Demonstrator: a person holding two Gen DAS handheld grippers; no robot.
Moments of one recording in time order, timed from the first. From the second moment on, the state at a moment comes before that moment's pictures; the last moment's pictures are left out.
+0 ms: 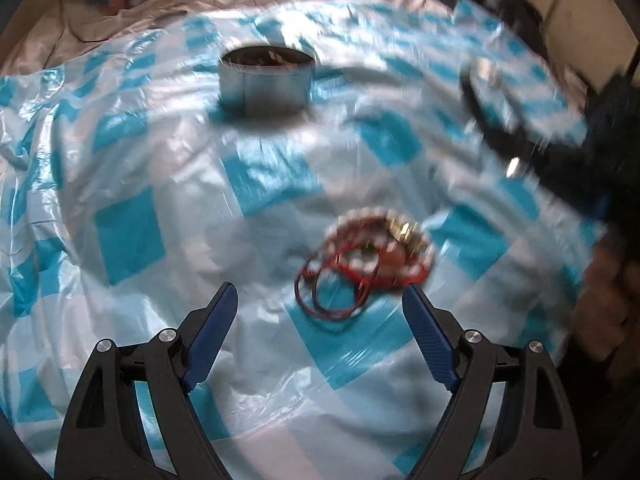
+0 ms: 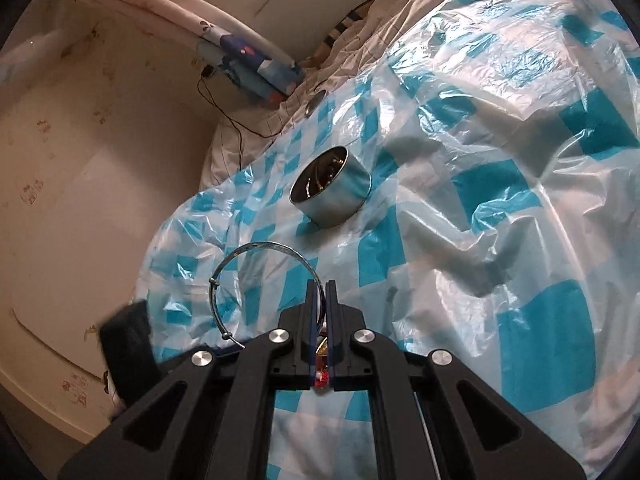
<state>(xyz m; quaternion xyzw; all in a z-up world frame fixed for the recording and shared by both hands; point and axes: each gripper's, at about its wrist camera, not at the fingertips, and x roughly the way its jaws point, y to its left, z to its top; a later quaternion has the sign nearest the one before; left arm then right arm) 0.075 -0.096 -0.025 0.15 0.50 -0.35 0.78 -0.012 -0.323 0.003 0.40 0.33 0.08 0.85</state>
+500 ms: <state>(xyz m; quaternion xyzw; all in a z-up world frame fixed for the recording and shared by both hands) 0.072 -0.067 0.007 0.10 0.47 -0.39 0.79 -0.015 -0.324 -0.001 0.40 0.33 0.08 0.85</state>
